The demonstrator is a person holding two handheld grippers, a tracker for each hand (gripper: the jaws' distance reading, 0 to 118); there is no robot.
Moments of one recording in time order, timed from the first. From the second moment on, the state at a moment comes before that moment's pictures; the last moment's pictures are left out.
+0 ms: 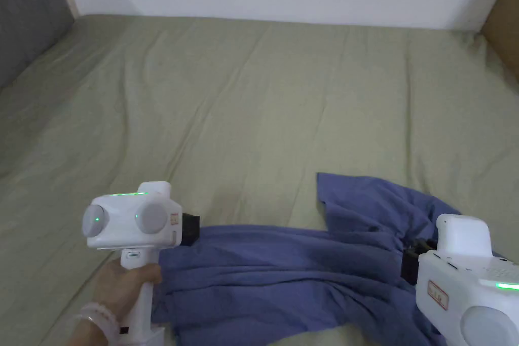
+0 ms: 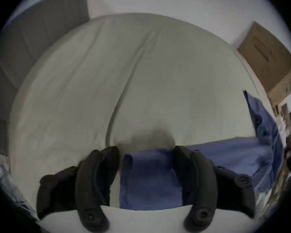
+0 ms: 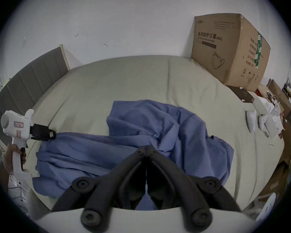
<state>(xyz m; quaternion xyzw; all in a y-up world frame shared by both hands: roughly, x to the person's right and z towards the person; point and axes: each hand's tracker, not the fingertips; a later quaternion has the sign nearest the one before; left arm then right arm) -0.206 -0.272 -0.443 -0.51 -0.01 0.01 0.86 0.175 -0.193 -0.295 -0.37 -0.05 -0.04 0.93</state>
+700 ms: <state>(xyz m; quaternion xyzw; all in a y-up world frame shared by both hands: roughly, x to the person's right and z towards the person) -0.215 -0.227 -0.429 -0.46 -0.01 0.06 0.88 0.299 -0.220 -0.489 -0.51 -0.02 -0.05 0.86</state>
